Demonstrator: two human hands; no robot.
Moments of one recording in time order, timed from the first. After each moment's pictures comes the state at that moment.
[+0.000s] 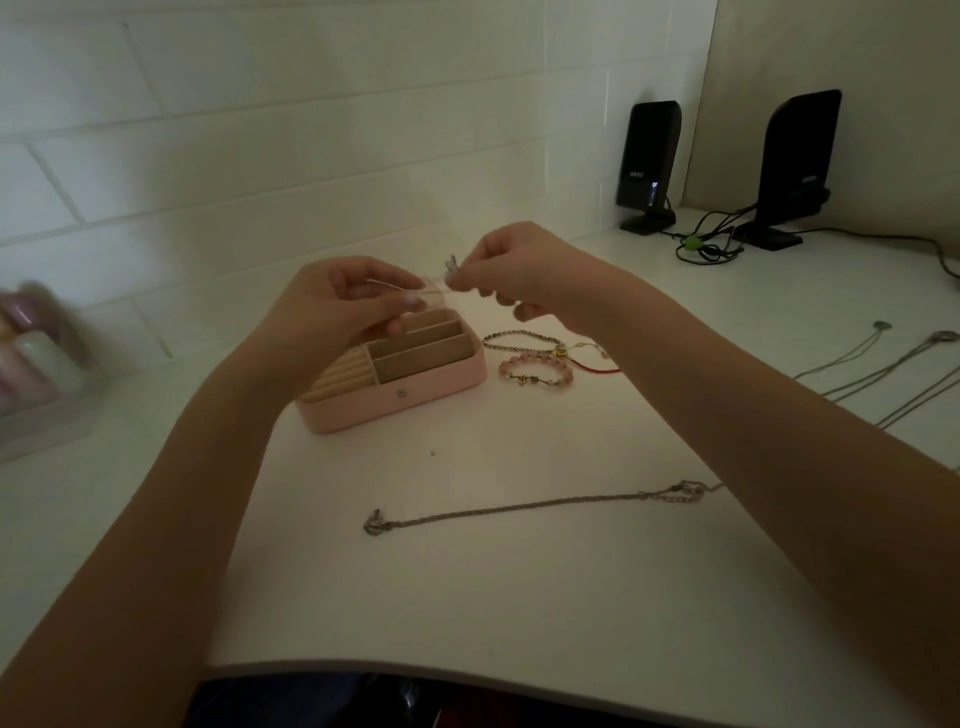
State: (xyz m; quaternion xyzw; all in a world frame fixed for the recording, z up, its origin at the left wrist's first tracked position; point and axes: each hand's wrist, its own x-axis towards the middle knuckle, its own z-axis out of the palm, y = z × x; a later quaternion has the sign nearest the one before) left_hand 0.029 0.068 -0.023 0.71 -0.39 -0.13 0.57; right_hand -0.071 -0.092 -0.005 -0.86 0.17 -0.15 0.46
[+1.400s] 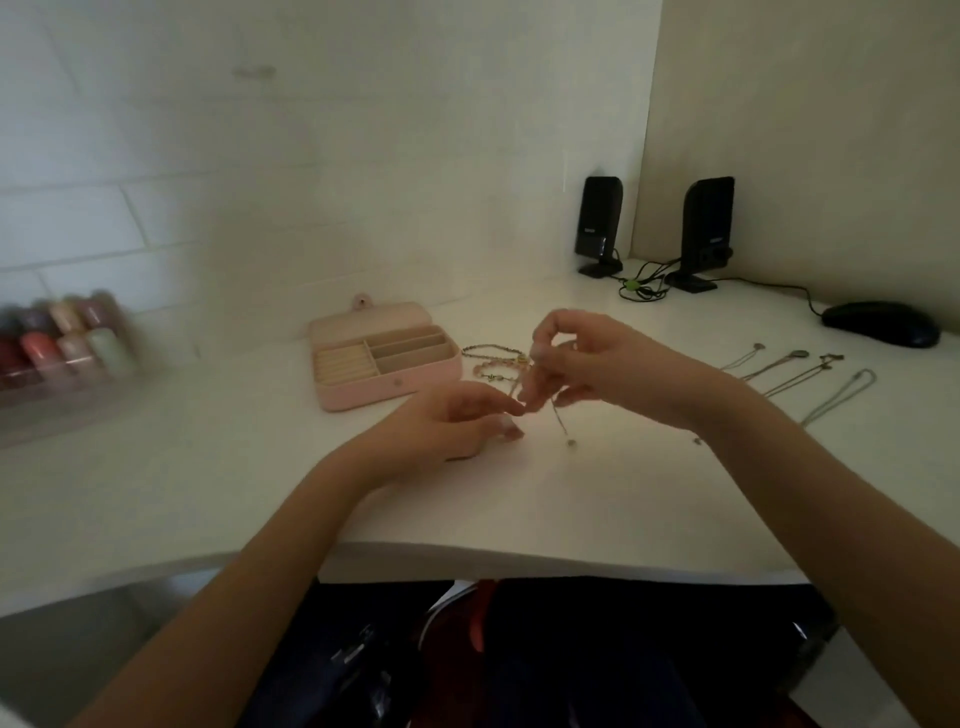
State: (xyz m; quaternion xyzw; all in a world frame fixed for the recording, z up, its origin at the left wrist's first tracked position) left_hand -0.089 0.083 -0.063 0.71 -0.54 -0.21 0.40; right_hand -0.223 -0.068 -0.017 -0.84 0.06 -0.11 0.53
